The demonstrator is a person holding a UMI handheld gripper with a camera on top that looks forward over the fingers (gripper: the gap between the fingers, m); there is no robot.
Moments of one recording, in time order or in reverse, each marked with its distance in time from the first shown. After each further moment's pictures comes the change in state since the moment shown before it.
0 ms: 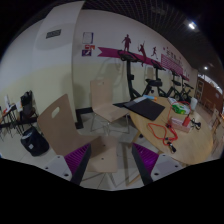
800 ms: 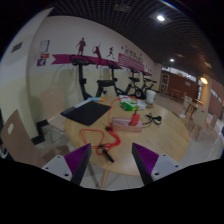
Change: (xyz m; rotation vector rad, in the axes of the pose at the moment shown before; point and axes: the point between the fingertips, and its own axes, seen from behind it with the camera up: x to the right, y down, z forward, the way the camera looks) arm 0.263 0.001 0.011 0.044 0.390 0.169
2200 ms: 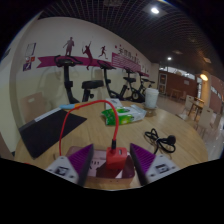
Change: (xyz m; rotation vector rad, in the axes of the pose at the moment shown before) arm 0.114 -0.058 0.287 0.042 0.013 0.045
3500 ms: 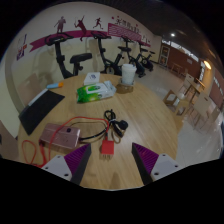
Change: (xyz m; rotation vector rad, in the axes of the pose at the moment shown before) arm 0.157 0.012 -0.091 -0.399 -0.003 -0.019
